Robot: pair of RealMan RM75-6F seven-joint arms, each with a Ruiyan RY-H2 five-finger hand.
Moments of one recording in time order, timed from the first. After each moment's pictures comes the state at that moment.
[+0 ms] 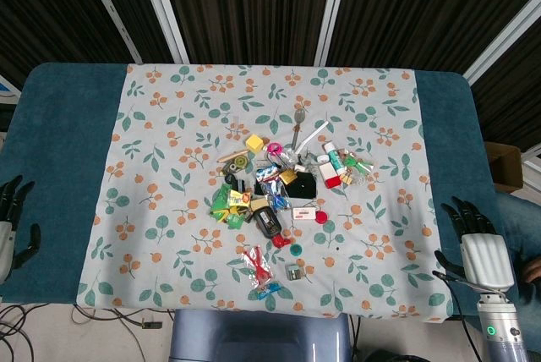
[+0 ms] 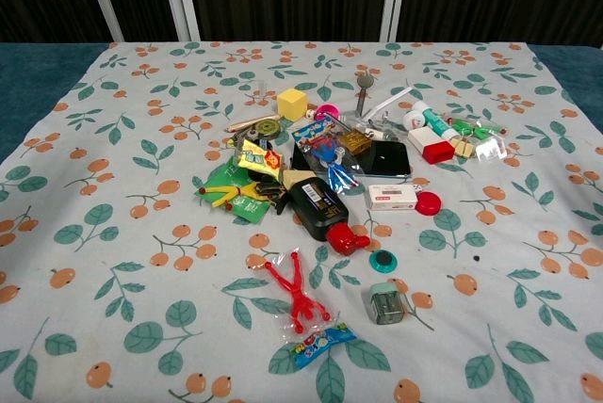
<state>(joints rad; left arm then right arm) -0.07 -1.13 -0.08 -1.64 1.47 1.54 0.04 0.10 -1.30 0.06 -1.46 -1.51 1.52 -0.06</state>
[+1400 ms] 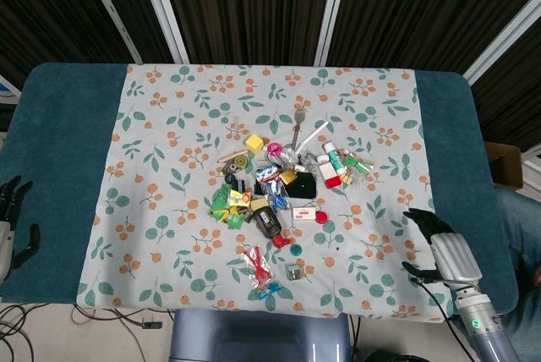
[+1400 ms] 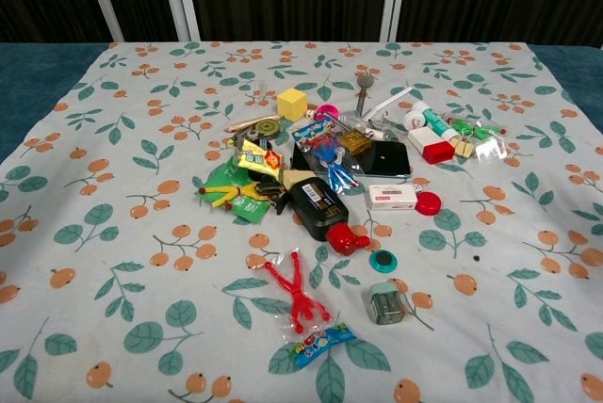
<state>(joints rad) -0.07 -1.12 -0.08 -1.65 1.46 1.53 0.03 0.20 -1.25 0.02 -1.55 -1.56 1.30 0.17</state>
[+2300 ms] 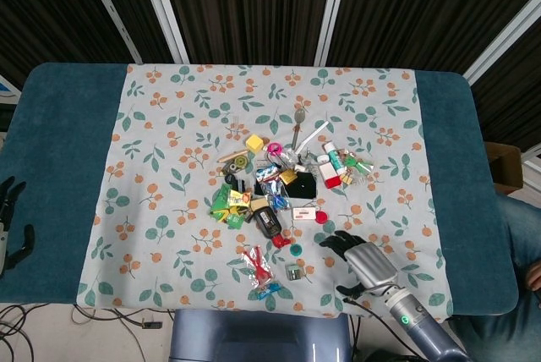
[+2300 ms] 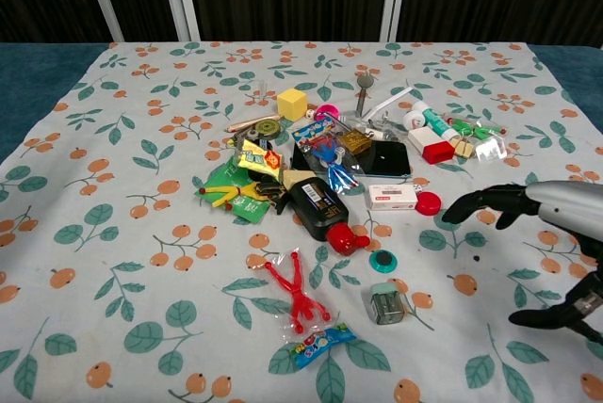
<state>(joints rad) -0.07 -1.12 -0.08 -1.62 1.45 1.53 -0.03 0.37 -1.37 -0.03 -1.71 -1.55 1.04 -0.08</state>
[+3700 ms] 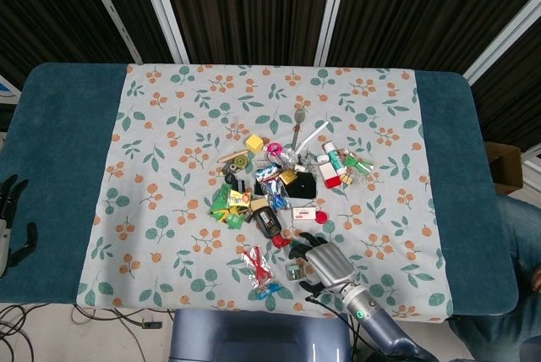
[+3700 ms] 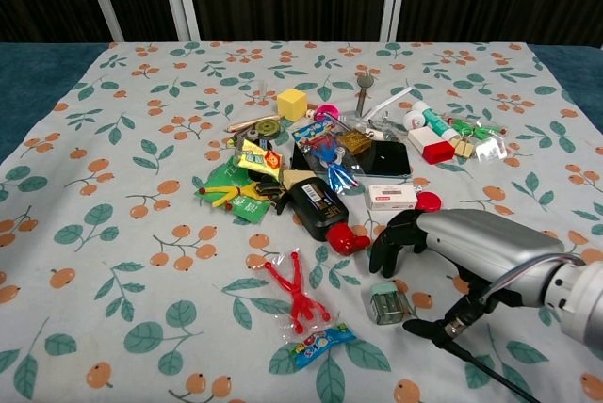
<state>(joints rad) -0.07 -1.11 -0.09 -1.67 1.43 1.51 0.00 0.45 -1.64 0.00 -1.60 -1.43 0.98 -0.23</state>
